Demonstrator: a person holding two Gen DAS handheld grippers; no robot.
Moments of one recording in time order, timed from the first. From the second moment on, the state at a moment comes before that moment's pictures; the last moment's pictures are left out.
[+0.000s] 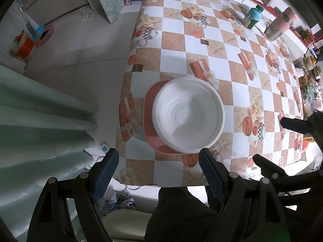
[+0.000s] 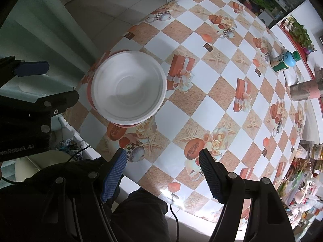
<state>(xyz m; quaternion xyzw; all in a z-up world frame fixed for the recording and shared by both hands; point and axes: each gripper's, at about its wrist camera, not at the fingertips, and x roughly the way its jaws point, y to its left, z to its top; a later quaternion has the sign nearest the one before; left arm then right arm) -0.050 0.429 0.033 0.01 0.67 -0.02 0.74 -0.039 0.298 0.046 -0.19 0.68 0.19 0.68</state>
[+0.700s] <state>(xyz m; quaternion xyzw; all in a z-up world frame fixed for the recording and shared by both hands) -0.049 0.426 0.038 0.01 0.67 -0.03 0.74 -0.038 0.299 0.047 -0.19 0.68 0.19 0.68</state>
